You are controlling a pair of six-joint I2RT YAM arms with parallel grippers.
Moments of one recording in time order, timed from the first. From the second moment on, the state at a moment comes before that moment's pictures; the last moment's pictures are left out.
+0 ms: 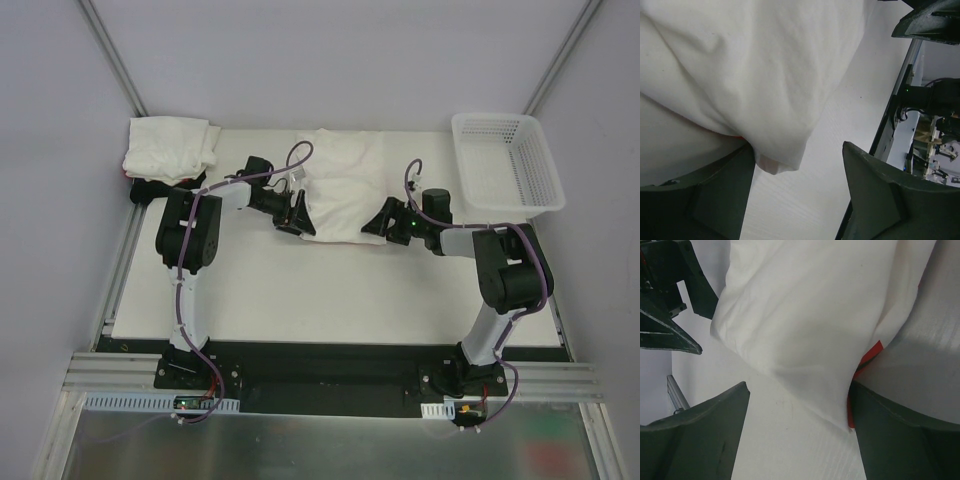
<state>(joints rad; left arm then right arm) -0.25 2.16 1.45 -0.44 1.04 -0.11 0.22 1.80 0.82 0.32 -0.64 0.56</state>
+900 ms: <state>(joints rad) -0.25 2.17 1.45 -0.44 0.98 -0.12 0.22 1.81 0.82 0.29 -0.61 0.55</state>
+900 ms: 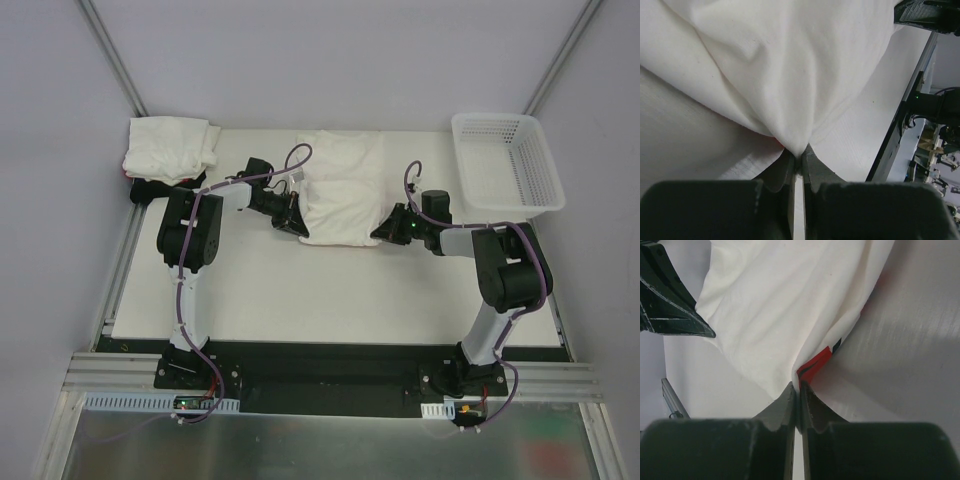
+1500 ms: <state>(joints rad) -0.26 2.06 1.45 -0.45 0.90 -0.20 0.22 1.69 0.83 0.25 -0.58 0.56</state>
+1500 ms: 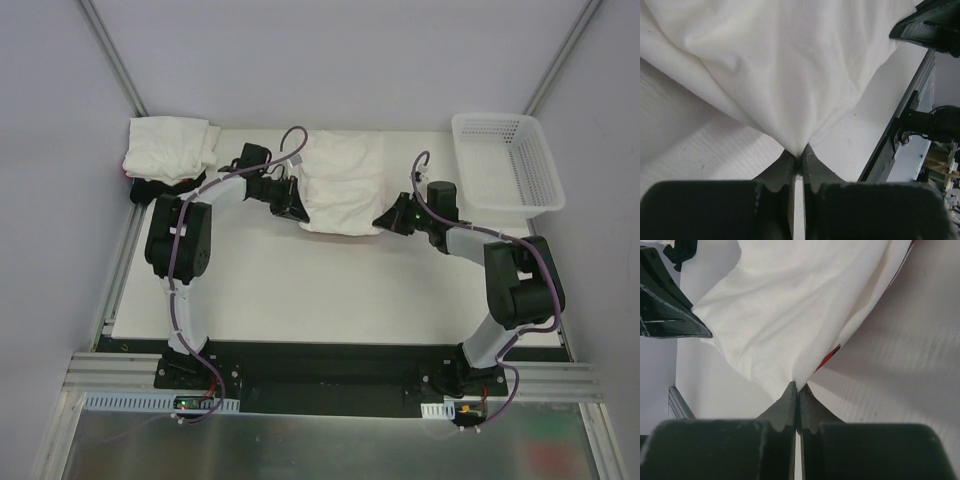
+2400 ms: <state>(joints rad) -0.26 1.68 1.42 -0.45 0.80 -0.29 0.25 1.38 0.91 0.10 -0.53 0.58</state>
